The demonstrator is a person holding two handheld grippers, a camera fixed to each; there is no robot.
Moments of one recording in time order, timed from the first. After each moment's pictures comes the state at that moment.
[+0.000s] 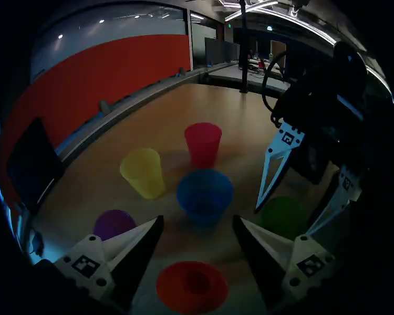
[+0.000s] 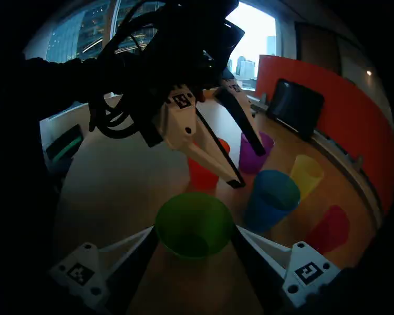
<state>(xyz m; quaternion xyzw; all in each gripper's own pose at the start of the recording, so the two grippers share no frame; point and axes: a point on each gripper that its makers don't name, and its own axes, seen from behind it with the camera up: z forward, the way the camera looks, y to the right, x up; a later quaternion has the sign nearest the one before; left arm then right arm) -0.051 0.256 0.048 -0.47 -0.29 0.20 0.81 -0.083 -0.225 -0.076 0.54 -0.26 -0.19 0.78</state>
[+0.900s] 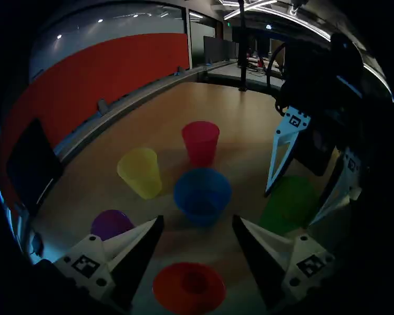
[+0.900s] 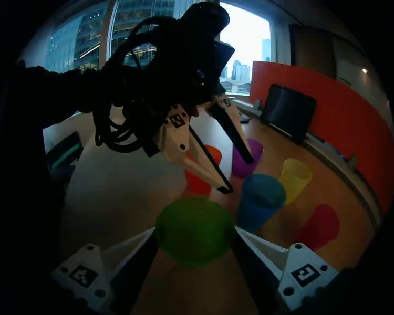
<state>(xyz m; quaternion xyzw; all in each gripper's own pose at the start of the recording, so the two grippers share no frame) -0.054 0.260 0.045 -0.48 -0.29 0.20 0.80 -0.060 -0.207 -0.079 0.53 -0.24 -0.17 0.79</state>
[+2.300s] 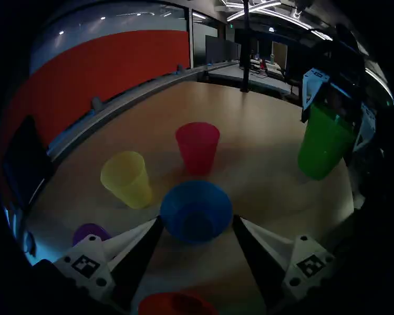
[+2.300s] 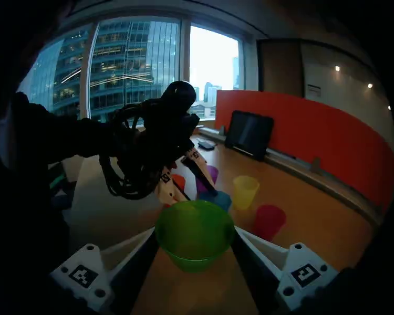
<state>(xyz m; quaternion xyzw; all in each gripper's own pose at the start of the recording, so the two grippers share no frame) -0.074 0.297 0.056 -0.48 -0.29 0.19 0.81 0.023 -0.126 -0.080 0.47 -0.18 -0.10 0.86</state>
